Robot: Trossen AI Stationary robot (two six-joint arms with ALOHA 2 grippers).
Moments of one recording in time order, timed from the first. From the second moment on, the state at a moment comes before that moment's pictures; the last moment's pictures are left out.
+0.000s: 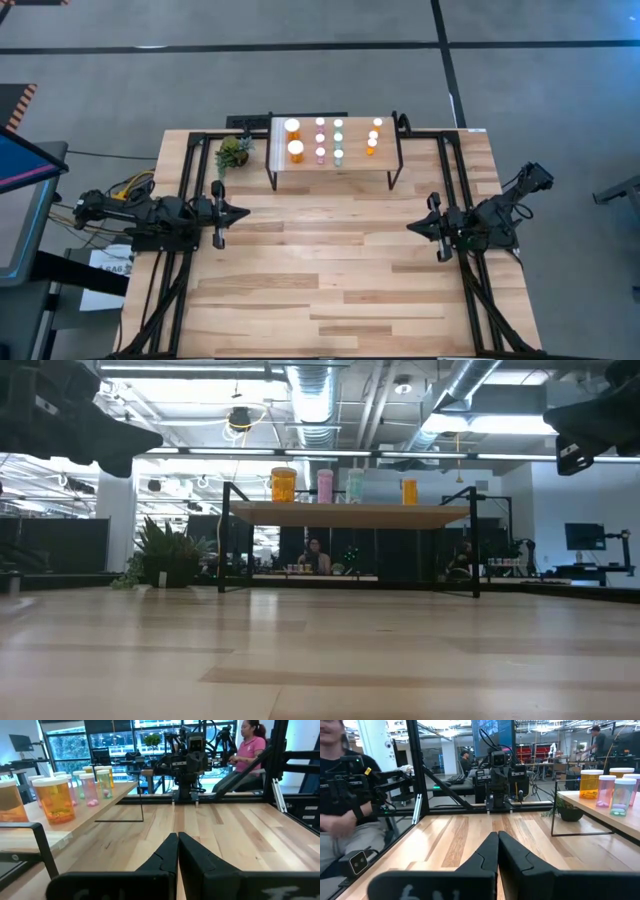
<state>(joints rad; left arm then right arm) -0.18 0.04 0.03 0.02 -0.30 0.04 0.60 0.01 0.00 0.08 0.58 0.02</state>
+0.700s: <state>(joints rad) -0.18 0.04 0.03 0.02 -0.29 0.04 0.60 0.01 0.00 0.08 0.58 0.02</state>
